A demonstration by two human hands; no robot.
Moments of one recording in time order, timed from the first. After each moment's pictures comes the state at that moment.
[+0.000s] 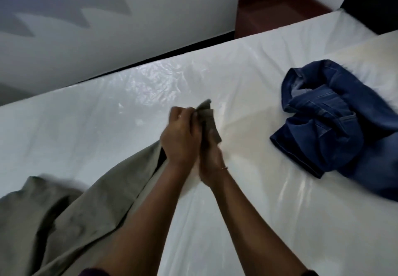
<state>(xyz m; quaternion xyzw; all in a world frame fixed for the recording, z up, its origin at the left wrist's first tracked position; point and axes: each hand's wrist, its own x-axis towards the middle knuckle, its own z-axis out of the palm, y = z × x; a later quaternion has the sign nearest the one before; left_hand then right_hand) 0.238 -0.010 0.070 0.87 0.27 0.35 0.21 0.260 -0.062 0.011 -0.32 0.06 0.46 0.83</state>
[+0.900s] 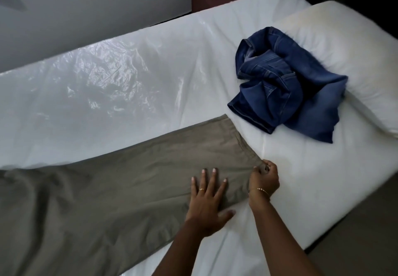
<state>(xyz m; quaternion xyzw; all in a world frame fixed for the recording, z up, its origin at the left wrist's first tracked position) 0.116 -0.165 -0.087 0.99 -0.01 -0.09 0.14 0.222 -0.275 -0.060 -0.81 0.33 -0.02 0.49</state>
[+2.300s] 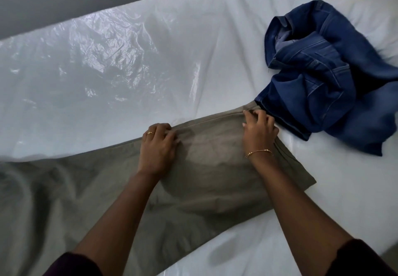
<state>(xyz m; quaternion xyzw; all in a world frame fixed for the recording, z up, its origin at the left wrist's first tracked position) 0.199 0.015 -0.096 0.98 0.10 0.15 0.08 0.326 -0.193 -0.090 -0.98 -0.10 -0.02 0.15</state>
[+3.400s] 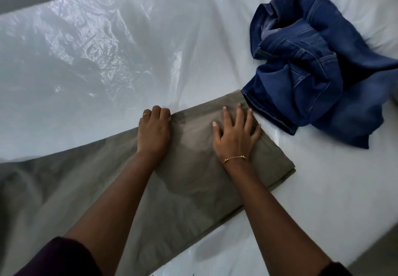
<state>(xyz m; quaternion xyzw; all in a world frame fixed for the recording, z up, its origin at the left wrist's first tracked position) 0.252 -0.013 -0.096 0.97 0.16 0.11 0.13 0.305 -0.186 -0.104 -0.99 -0.11 -0.04 0.12</state>
